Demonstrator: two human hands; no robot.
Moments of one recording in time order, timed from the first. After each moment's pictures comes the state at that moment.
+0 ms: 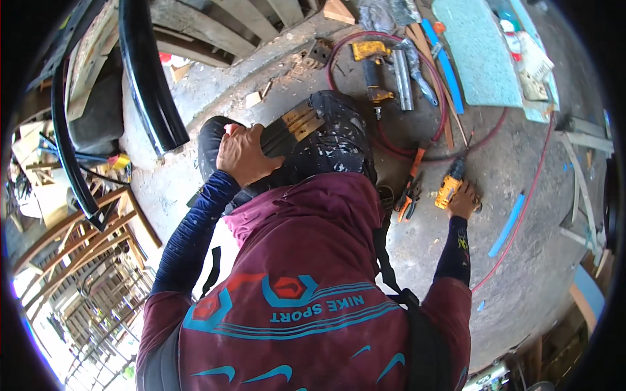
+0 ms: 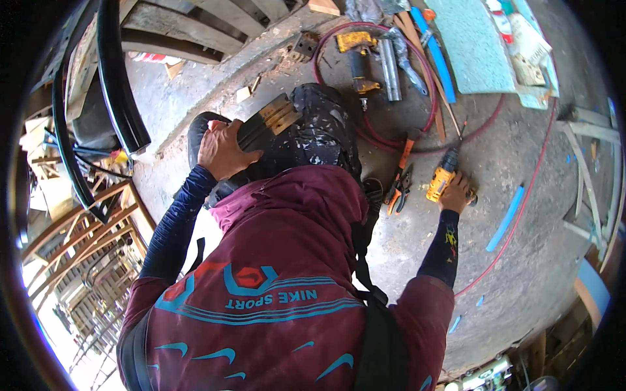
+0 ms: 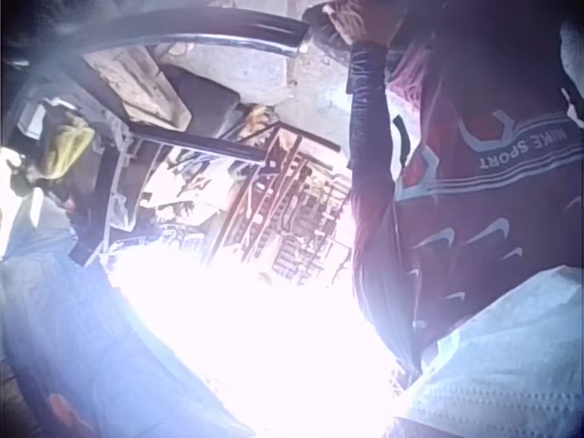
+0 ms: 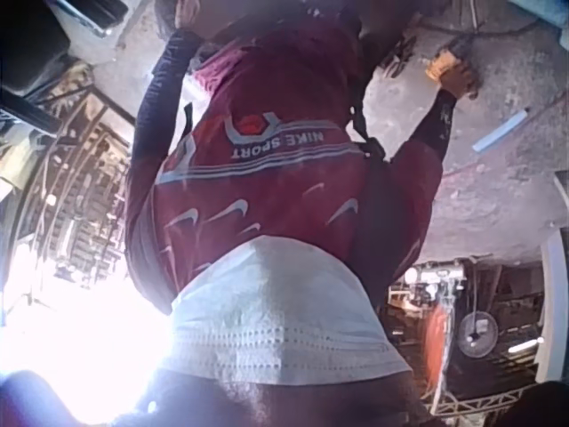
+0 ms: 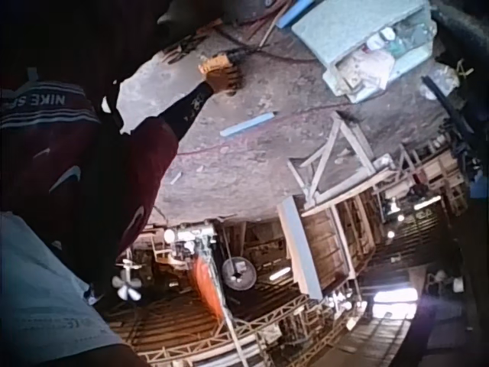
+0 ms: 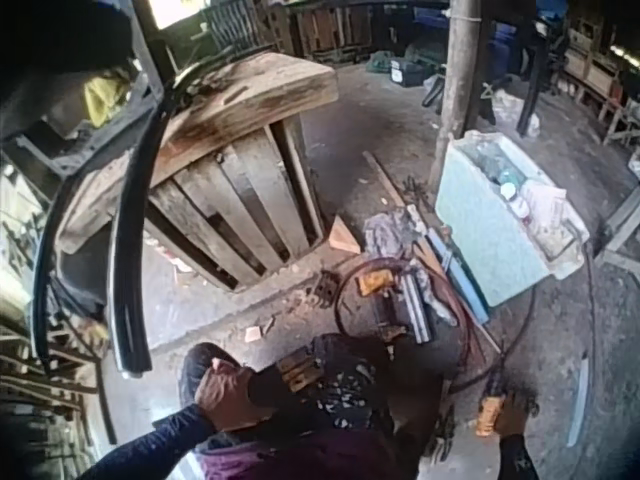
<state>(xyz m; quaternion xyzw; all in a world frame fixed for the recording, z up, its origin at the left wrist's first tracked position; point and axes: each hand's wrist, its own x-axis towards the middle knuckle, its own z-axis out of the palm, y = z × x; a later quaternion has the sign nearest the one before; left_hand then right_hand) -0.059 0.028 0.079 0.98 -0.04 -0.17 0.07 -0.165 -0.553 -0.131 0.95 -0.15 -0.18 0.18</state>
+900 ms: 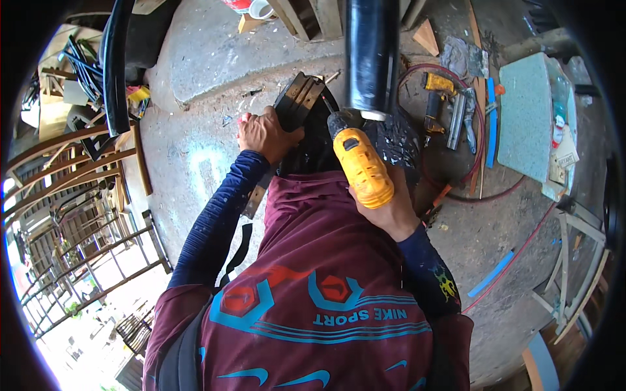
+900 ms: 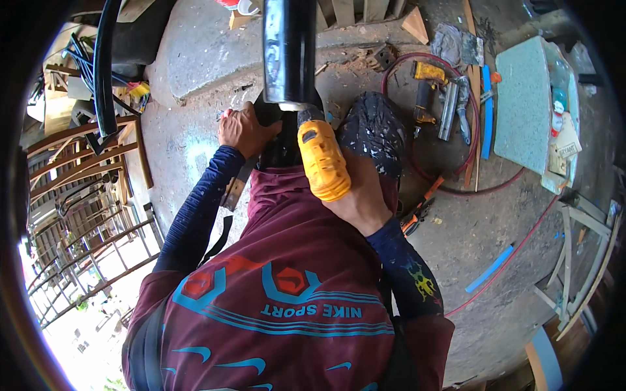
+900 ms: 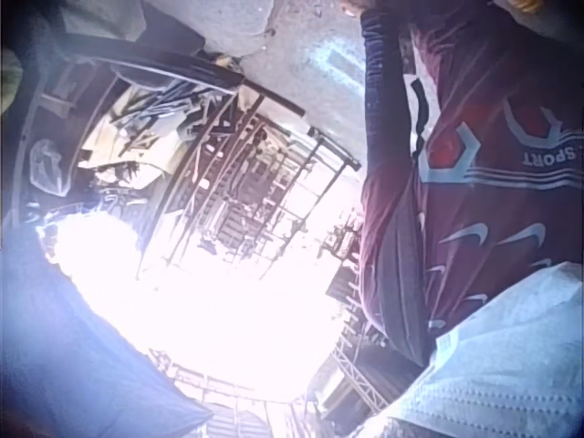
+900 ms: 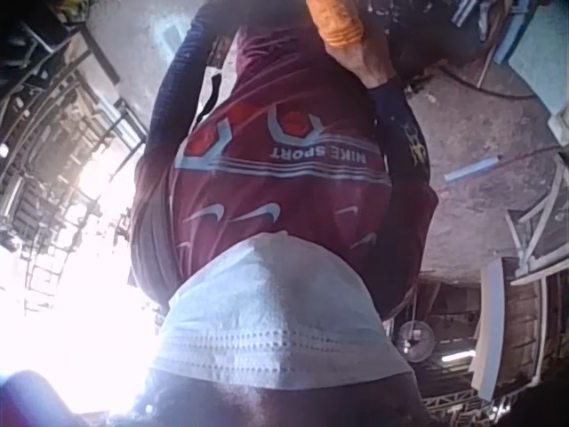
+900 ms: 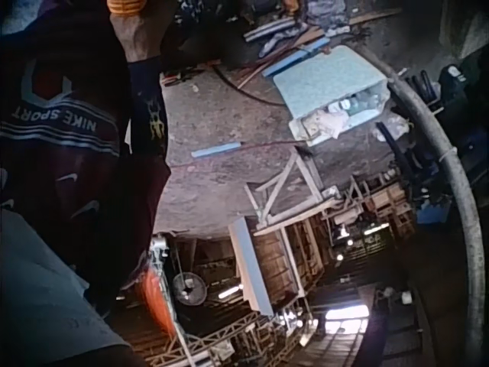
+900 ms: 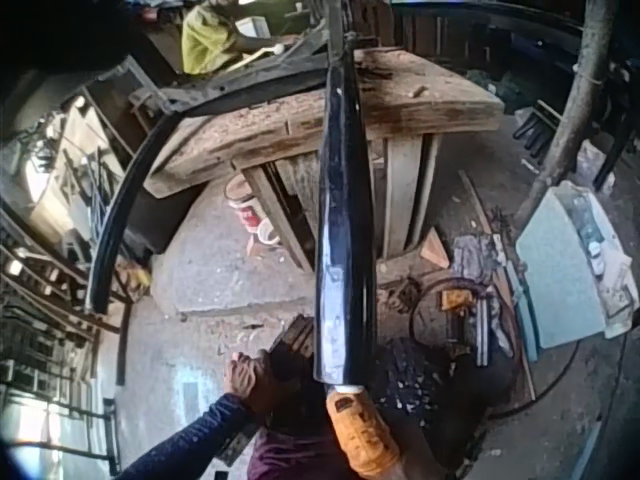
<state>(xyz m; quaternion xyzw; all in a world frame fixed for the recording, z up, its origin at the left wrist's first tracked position) -0.104 0.107 0.068 0.96 0.22 -0.16 0.06 -0.097 -0.162 0.118 0.67 0.23 -0.15 -0.69</state>
